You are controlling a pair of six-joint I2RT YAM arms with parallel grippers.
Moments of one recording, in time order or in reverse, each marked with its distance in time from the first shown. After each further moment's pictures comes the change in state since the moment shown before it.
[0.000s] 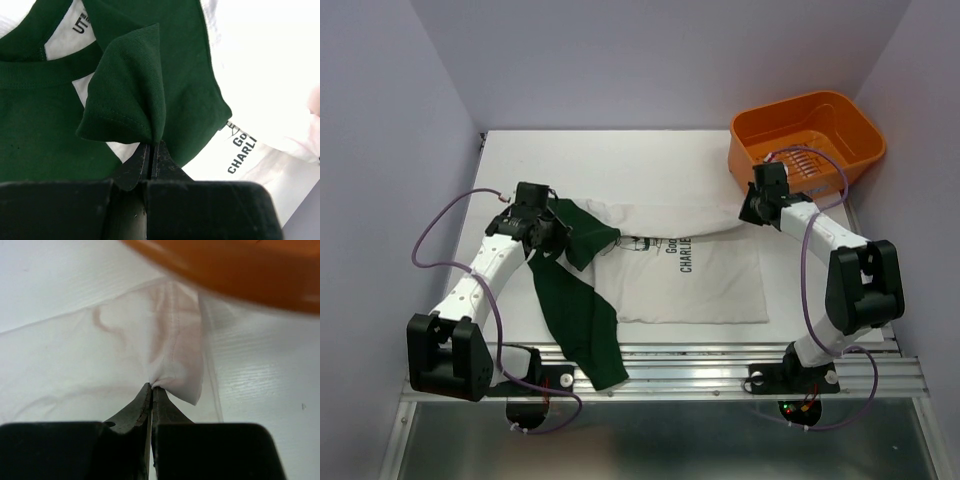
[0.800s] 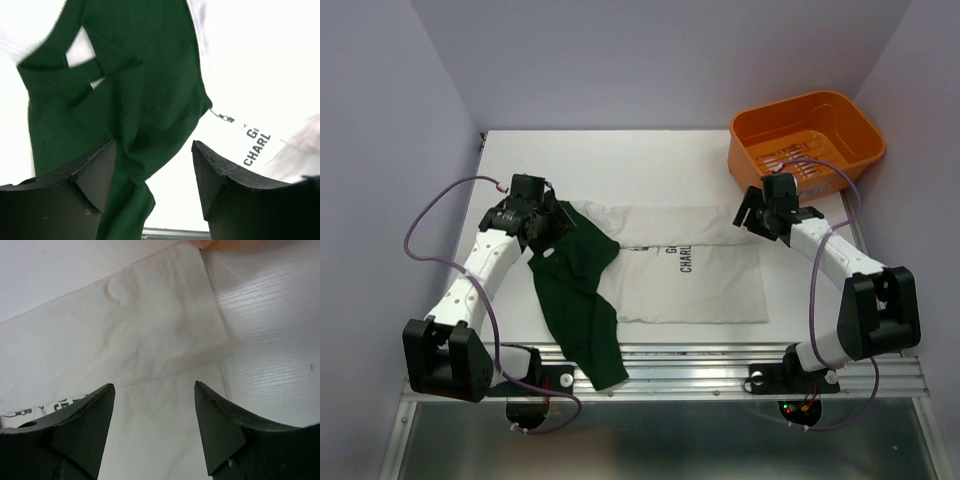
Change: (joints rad) left arm 0.010 -0.009 0.081 -0.119 -0.013 0.121; right arm -0.001 -0.152 -0.132 -0.017 -0.051 0.091
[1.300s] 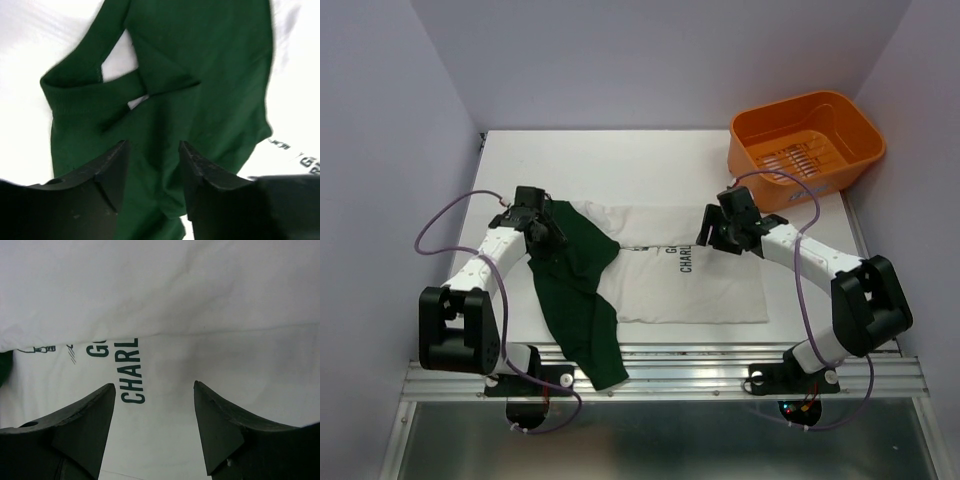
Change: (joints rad) left arm 0.070 0.143 -0.098 0.130 -0.023 0.065; right arm 0.253 0.024 -0.021 -0.005 -0.021 0.092
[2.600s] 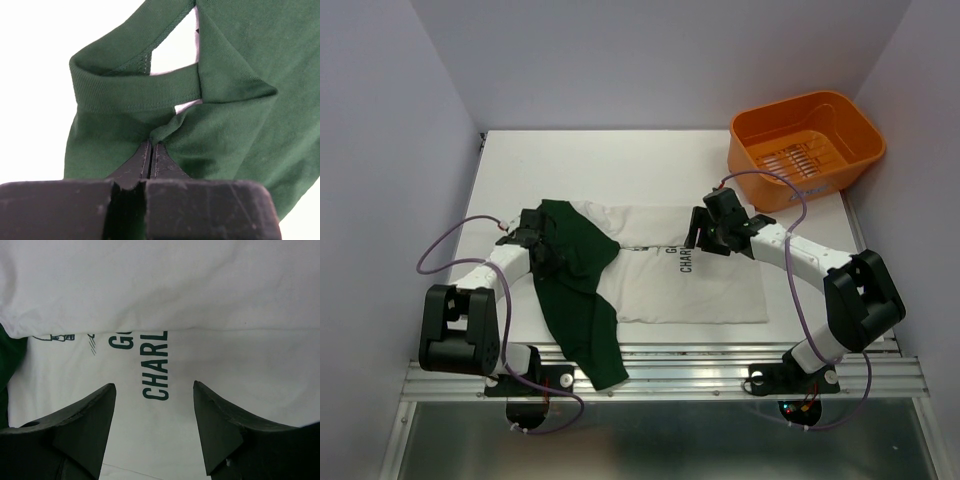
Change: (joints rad) left arm 0.000 -0.012 -0.240 0.172 -0.085 -0.087; right arm 0.094 0.051 0.034 0.010 -0.003 0.030
